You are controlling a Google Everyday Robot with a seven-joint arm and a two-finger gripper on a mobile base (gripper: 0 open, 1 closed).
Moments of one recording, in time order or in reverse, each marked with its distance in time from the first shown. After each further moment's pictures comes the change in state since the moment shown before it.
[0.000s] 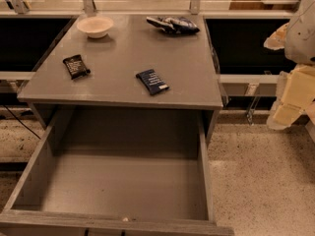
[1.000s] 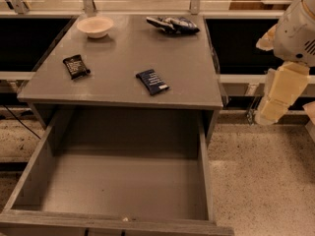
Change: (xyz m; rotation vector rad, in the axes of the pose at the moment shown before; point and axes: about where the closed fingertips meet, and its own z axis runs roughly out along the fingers) arm -0.012 -0.006 0.011 -0.024 -0.015 0.033
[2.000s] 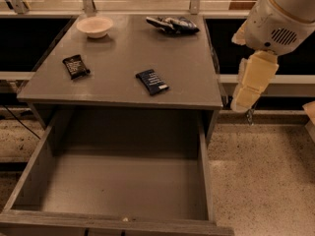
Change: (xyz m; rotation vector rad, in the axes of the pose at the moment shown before) arm -0.040 -0.016 0.016 -0.040 -0.044 -0.036
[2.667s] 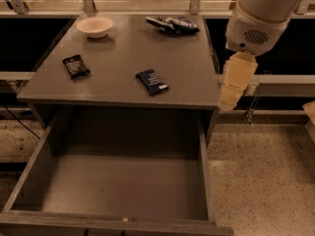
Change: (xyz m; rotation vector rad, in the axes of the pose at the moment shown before) arm -0.001 -0.010 0.023 -0.036 0.139 0.070
